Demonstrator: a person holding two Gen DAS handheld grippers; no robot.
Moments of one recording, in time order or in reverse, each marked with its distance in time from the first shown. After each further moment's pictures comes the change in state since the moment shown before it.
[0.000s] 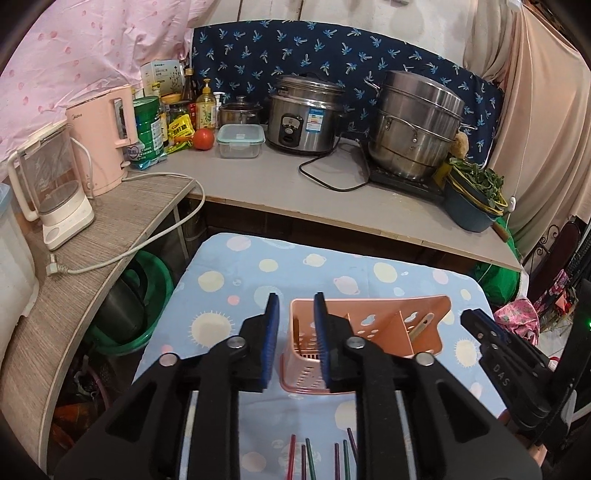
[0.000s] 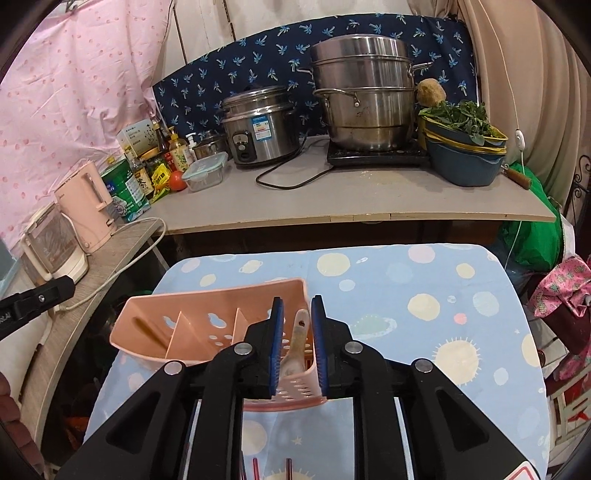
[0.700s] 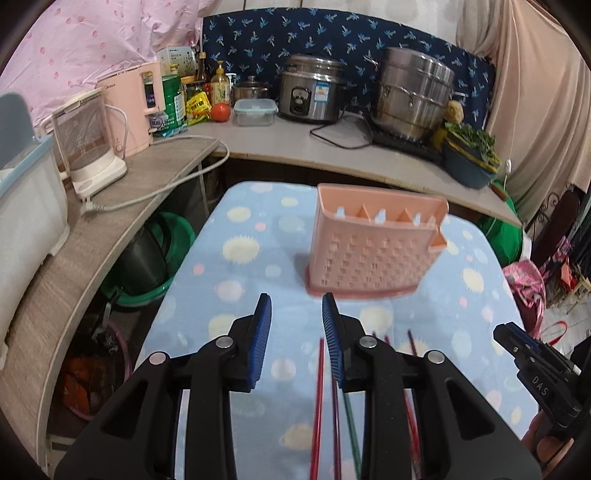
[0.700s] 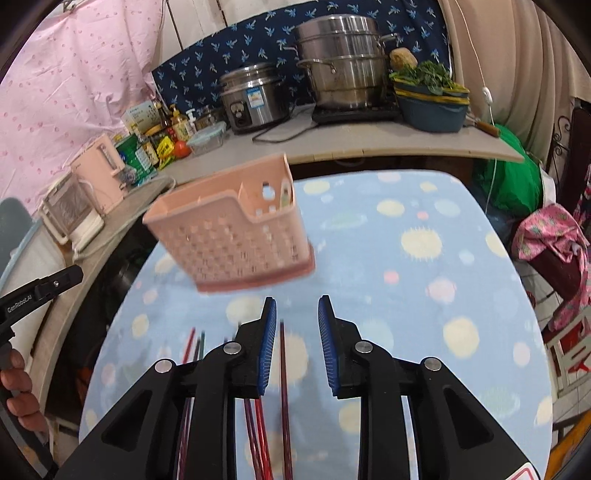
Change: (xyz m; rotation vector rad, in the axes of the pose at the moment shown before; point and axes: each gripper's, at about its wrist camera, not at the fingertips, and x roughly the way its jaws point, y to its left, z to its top) left arm -0.060 0.022 -0.109 0.043 0.065 0.034; right arm -0.092 -0.017 -0.120 0.041 0.124 -0.010
